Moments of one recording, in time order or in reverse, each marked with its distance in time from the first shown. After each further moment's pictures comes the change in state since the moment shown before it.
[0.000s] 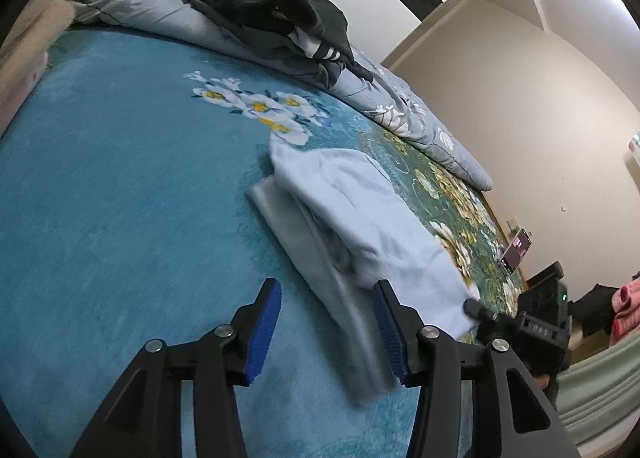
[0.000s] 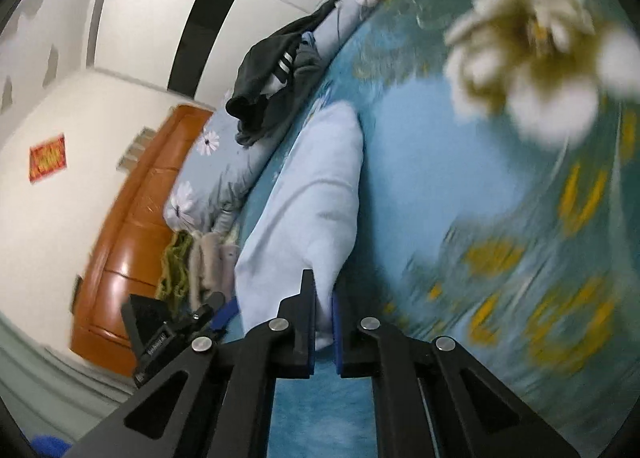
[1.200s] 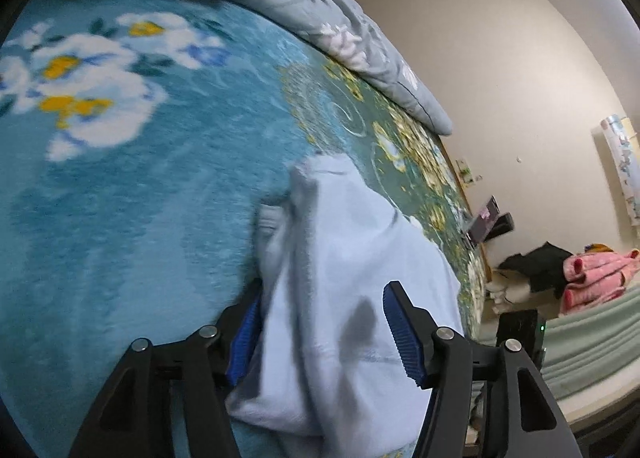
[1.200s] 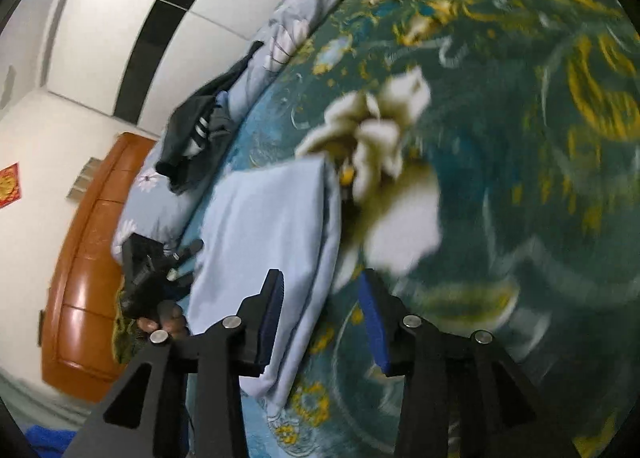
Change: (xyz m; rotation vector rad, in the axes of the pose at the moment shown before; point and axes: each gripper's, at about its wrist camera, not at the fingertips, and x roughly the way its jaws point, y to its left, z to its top) left arm 0.179 -0.041 0.083 0.030 0.340 -0.263; right arm -0.056 -0.052 0.018 0.116 -0.084 -0.209
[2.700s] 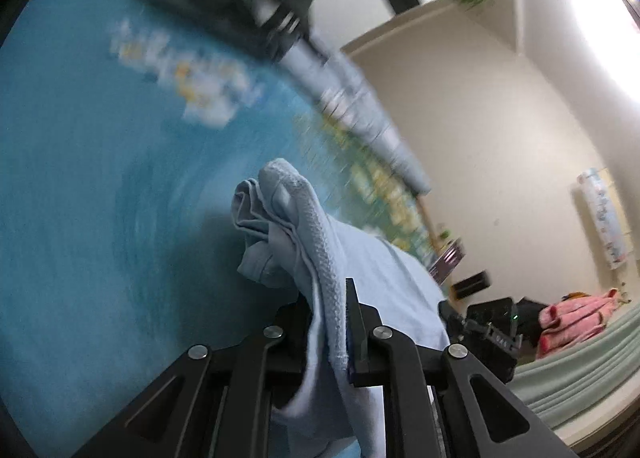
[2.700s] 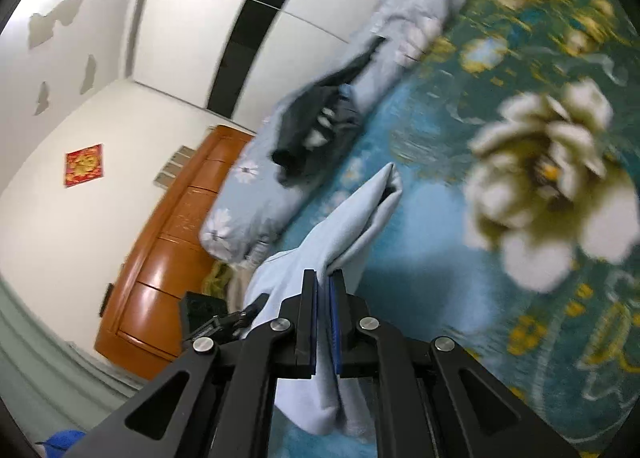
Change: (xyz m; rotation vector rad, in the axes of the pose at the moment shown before) left arm -0.076 -0.002 -0.100 -0.128 -0.236 -0.026; right arm 0.007 0.055 -0.004 -0.069 0.010 0.342
